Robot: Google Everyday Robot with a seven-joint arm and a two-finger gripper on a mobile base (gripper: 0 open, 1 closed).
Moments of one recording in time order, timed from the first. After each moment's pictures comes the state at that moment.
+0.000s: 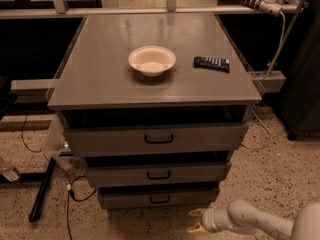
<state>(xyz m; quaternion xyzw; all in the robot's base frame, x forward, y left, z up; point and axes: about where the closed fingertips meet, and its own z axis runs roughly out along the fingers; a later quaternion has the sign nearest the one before) 0.464 -0.160 0.190 -0.58 0.73 0.21 0.30</state>
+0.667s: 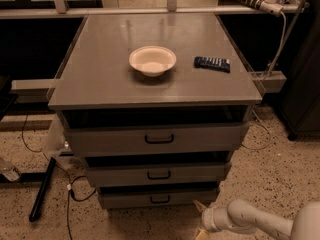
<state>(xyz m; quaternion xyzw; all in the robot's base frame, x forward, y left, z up) 0.464 -0.160 0.190 -0.58 0.73 0.21 0.30</state>
